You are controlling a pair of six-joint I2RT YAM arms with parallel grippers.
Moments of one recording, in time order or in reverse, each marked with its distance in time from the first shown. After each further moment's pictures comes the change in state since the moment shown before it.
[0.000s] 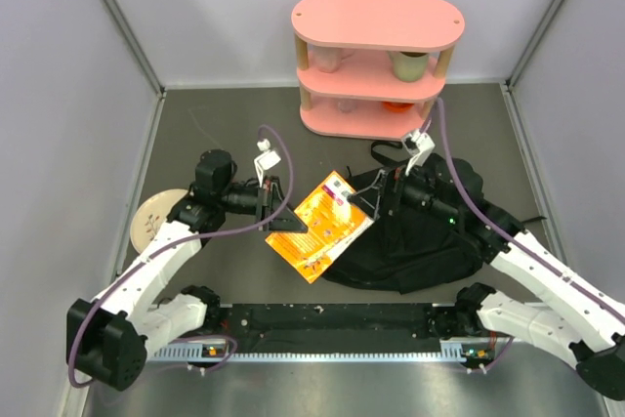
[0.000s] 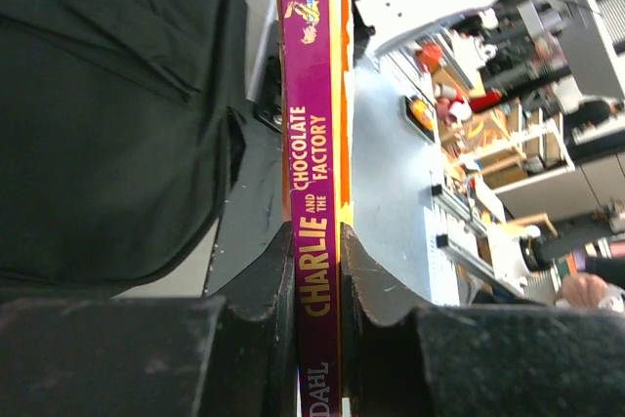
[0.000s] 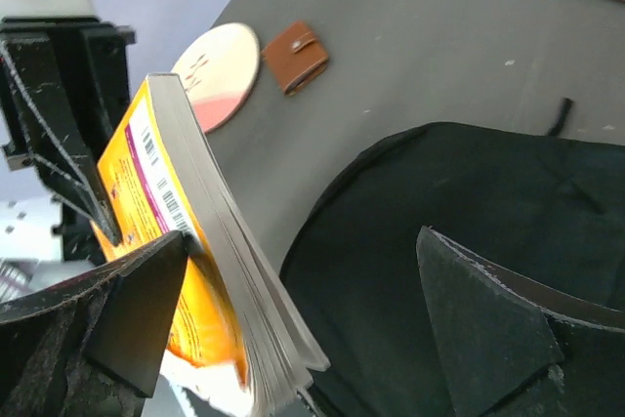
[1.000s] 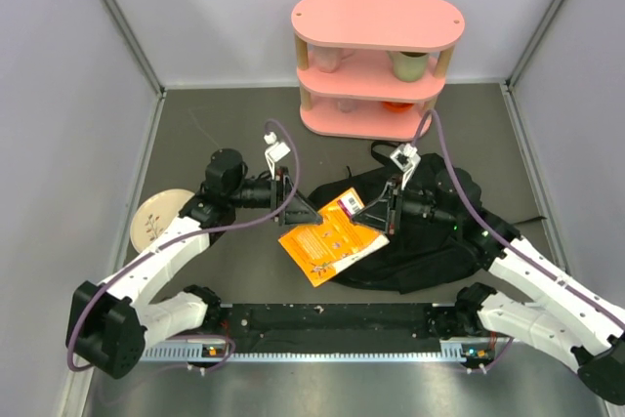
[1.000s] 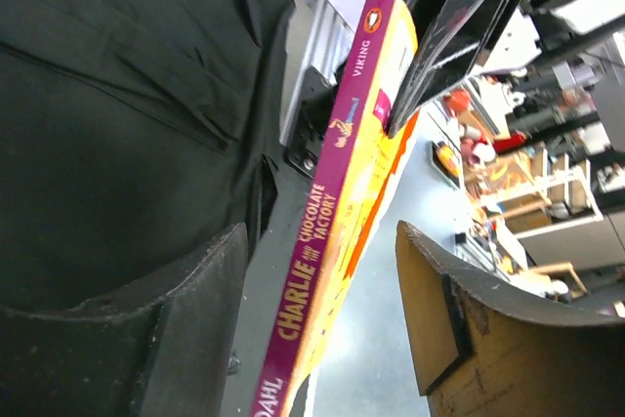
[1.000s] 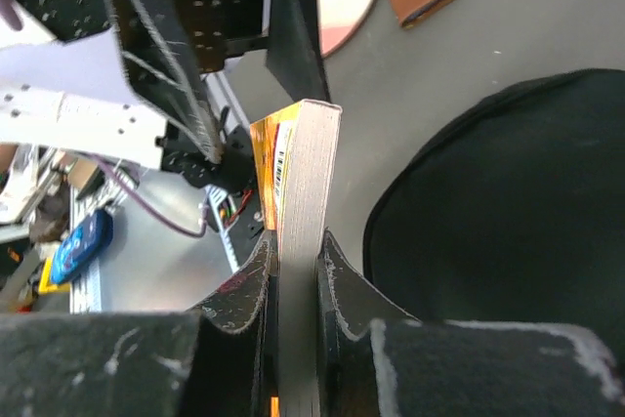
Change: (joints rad) left arm -0.100 0.074 0.005 0.154 -0.145 -0.095; right arm -0.005 -0.011 -0.084 0.093 -0.372 0.049
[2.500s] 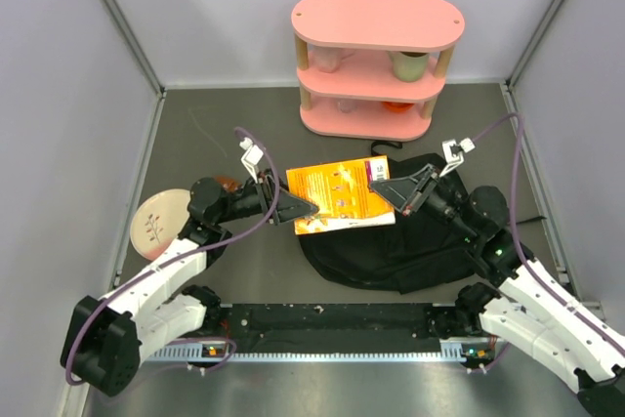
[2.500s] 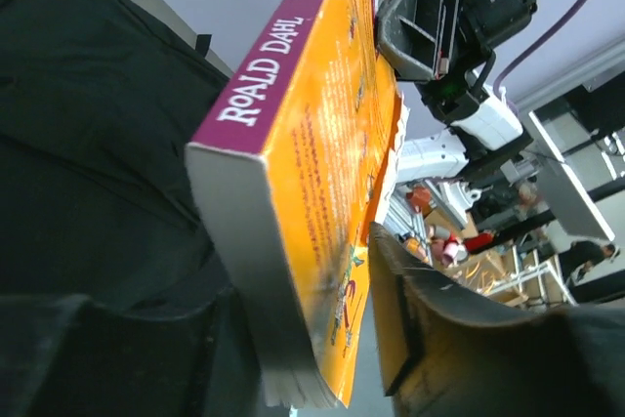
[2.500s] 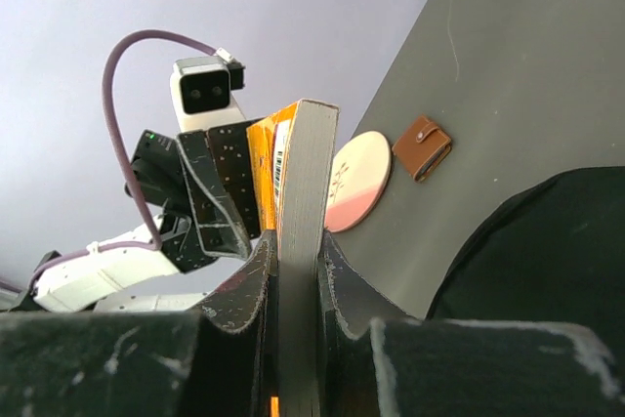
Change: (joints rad) left arm 0.010 -0.114 -0.232 0.612 -0.162 -0.421; right arm -0.076 -0.187 -0.138 0.273 0.304 0.396
